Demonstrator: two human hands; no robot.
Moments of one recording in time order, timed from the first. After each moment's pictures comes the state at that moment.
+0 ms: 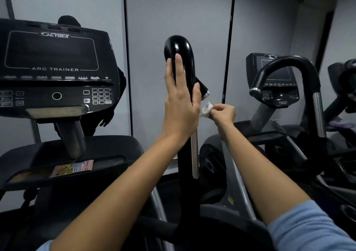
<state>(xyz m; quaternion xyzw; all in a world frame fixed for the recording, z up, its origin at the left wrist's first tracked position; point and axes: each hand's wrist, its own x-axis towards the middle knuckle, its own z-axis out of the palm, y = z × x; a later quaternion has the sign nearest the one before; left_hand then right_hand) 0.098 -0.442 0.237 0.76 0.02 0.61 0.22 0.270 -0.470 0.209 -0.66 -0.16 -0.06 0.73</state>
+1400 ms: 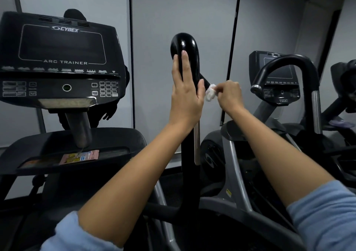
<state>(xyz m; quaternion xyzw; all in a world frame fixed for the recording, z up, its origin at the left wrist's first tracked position) 0.097 -0.444 0.238 0.77 0.03 0.60 0.22 0.242 -0.503 0.252 -0.79 -0.35 -0.33 0.37</state>
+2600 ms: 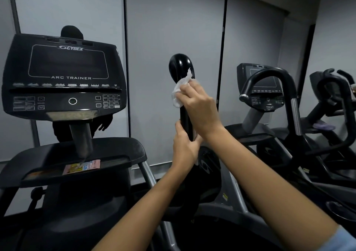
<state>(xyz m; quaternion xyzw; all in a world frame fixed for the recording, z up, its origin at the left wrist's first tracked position) 0.065 -0.469 0.172 0.75 0.12 0.43 0.49 0.118 -0.500 0.246 -0.59 -0.45 -0.66 0.14</state>
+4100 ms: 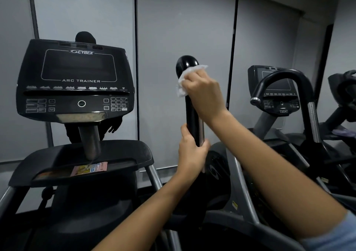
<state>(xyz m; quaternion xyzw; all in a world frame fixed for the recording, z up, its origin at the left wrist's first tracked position) 0.066 -0.467 0.171 0.76 0.13 0.44 0.47 0.127 -0.485 0.285 -0.61 -0.44 -0.65 0.11</state>
